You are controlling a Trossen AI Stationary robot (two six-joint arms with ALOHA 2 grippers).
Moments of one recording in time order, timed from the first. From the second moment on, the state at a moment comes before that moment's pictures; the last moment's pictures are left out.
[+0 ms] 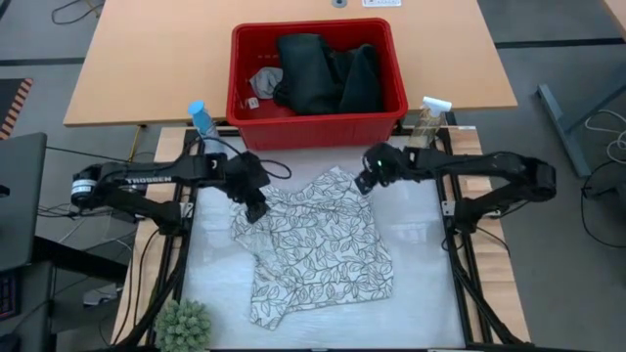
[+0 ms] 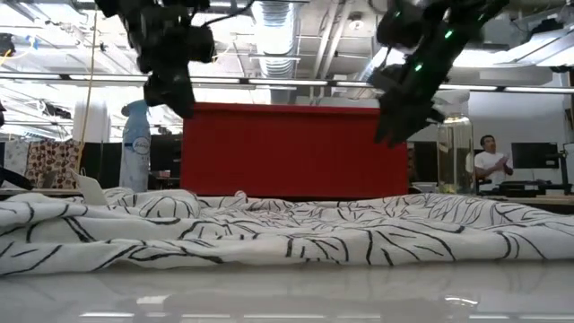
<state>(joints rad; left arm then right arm) 0.21 1.21 0.94 -0.67 0.16 -0.34 -0.34 1.32 0.87 -0.45 0.22 0.46</state>
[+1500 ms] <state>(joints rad) -0.05 1.22 0.94 -0.68 -0.27 -0.62 -0.43 1.70 0.93 -0.66 0.48 0.60</state>
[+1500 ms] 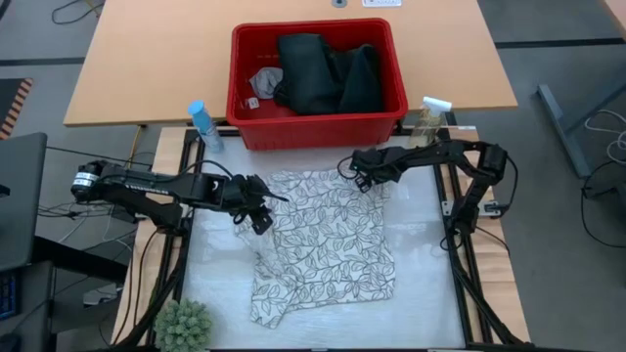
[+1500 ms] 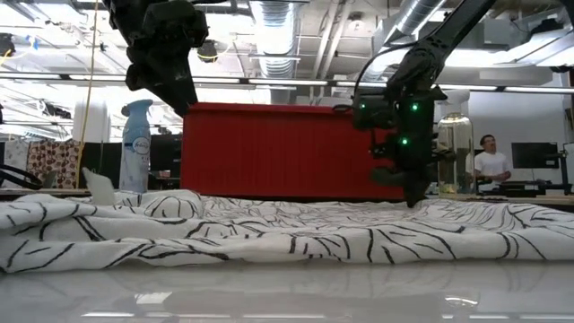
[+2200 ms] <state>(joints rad) -0.28 1.22 0.73 -0.70 -0.36 -1.14 -0.04 1.09 0.84 -0.71 0.32 0.68</state>
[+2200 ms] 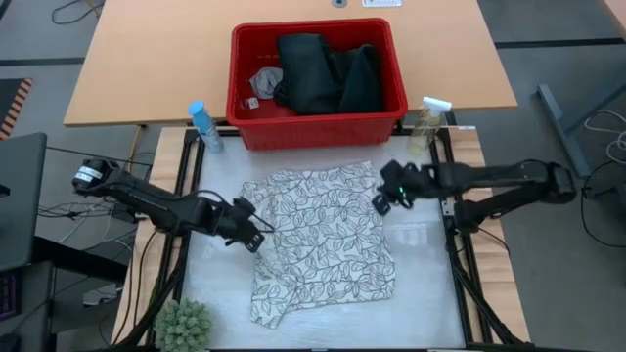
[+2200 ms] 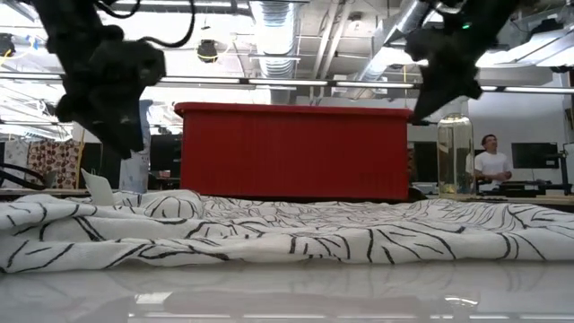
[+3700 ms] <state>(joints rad) -0.36 1.31 0.55 -0.57 -0.34 -1.31 0.72 1.50 0.73 -0.64 0.29 1.52</state>
